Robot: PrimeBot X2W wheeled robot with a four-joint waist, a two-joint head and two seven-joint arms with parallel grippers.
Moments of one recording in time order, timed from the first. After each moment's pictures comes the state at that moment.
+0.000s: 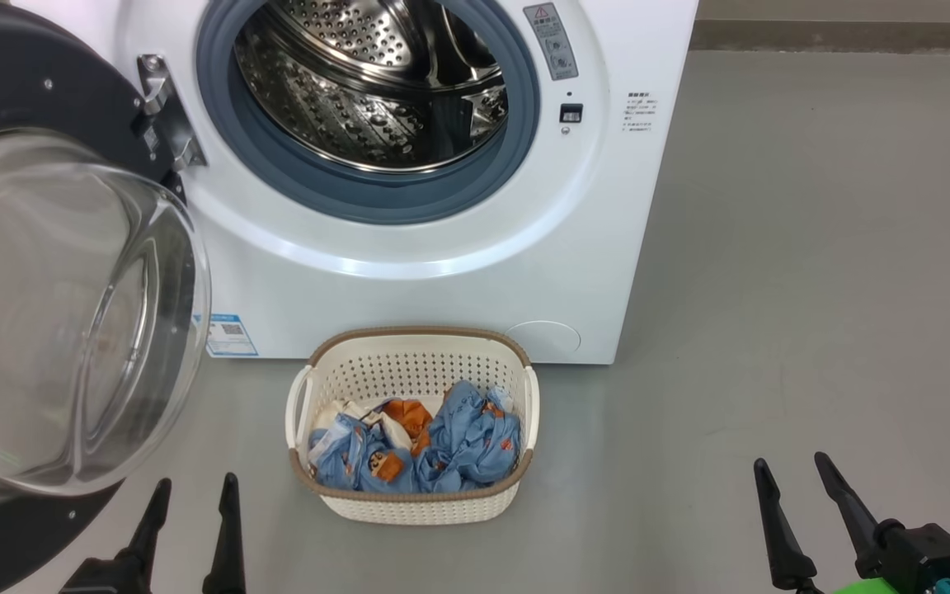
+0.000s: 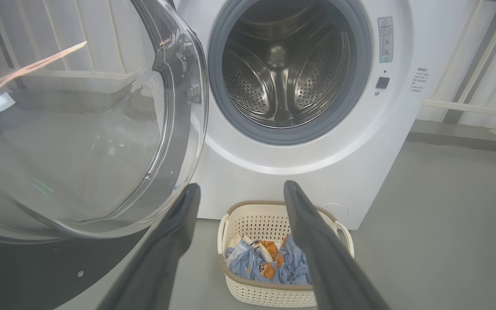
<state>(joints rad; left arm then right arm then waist) 0.04 0.04 0.00 0.17 -0.19 -0.13 -0.26 0.08 -0.04 -0.07 0.11 0.15 0.13 -0.25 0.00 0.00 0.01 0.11</state>
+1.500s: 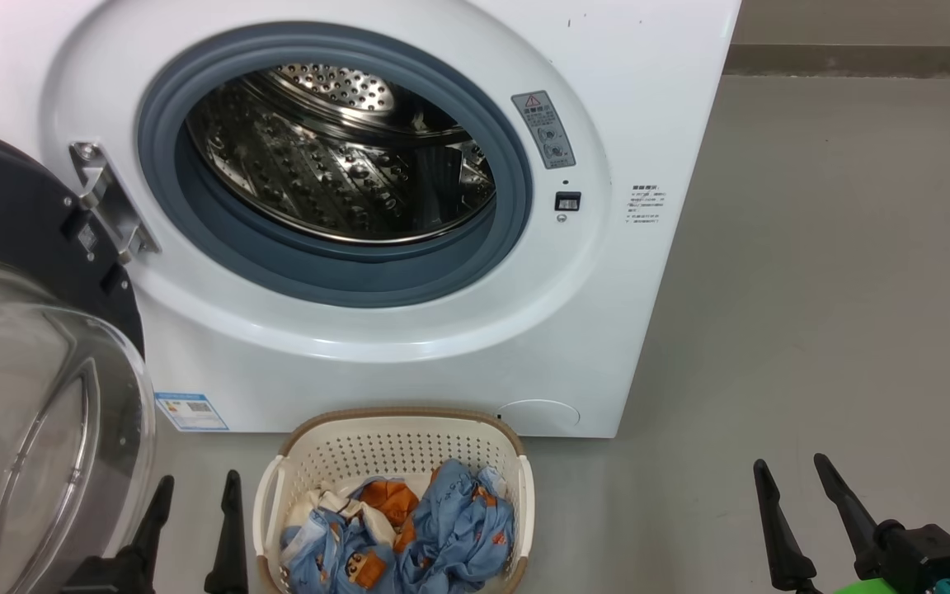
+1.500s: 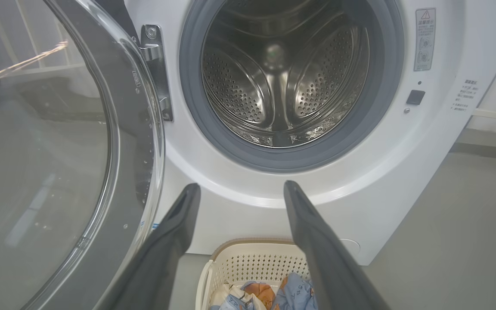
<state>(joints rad) 0.04 0.04 0.00 0.16 -0.20 -0.13 -0.26 0.08 -0.04 -0.07 0.12 0.16 0.13 -0.25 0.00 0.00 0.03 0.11</state>
